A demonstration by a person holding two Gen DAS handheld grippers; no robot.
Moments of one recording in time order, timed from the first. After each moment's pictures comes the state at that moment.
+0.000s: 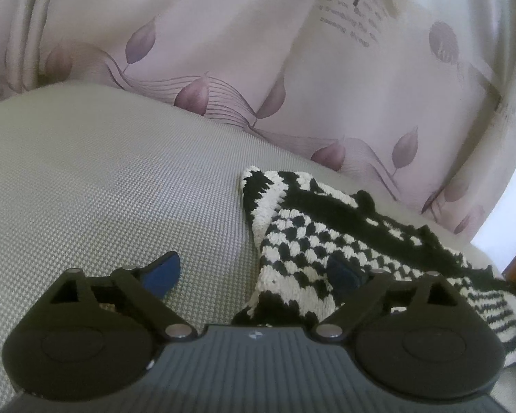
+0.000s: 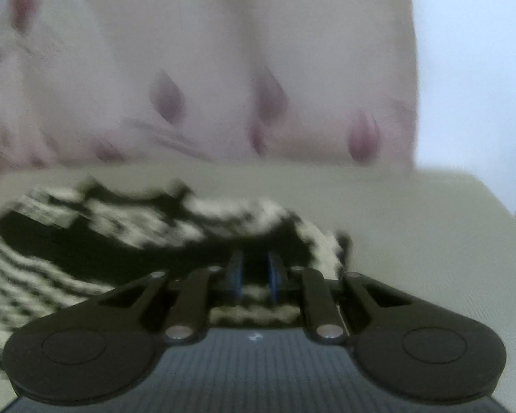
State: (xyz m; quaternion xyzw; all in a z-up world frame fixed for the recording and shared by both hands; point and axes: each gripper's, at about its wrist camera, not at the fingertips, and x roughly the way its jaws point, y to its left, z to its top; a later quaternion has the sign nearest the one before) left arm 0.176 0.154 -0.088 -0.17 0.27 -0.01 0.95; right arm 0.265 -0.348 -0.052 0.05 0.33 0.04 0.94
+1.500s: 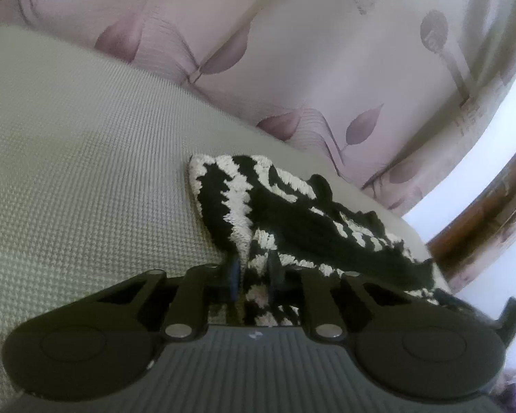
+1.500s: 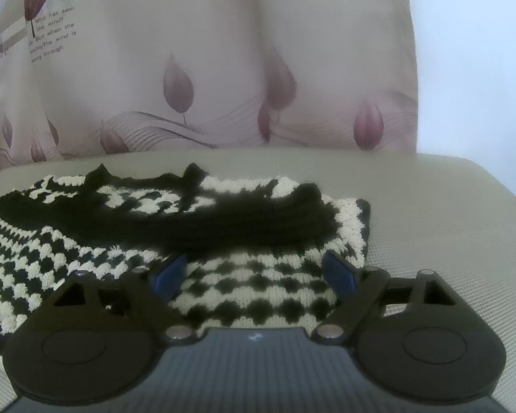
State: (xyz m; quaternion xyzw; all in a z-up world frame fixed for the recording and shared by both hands) left arm 0.274 0.189 -0.098 -0.22 0.34 -0.19 0.89; right arm 0.230 -0.324 -0.064 0.06 0.29 0.05 0.95
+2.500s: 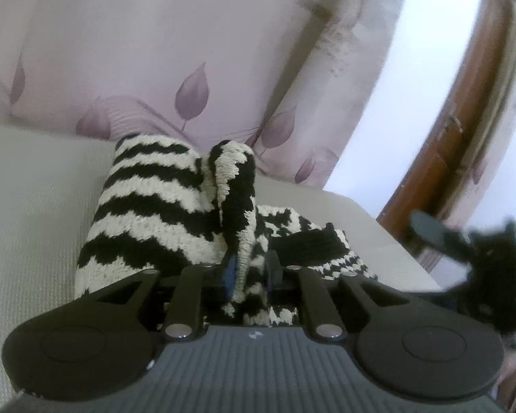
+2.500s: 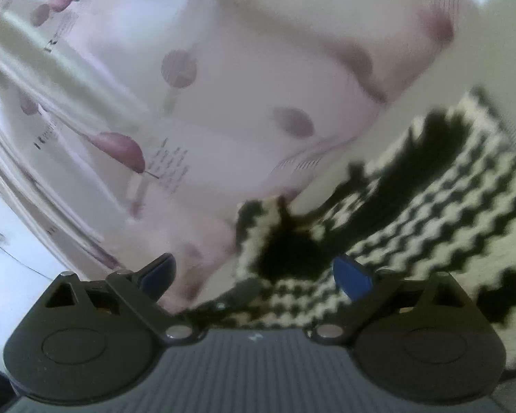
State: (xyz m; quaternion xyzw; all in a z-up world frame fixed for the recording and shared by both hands) left arm 0.207 -0.022 -0.067 -0.13 0.27 -0.28 0.91; right arm 0.209 -0.354 -0.061 0.46 0.24 0.29 0.81
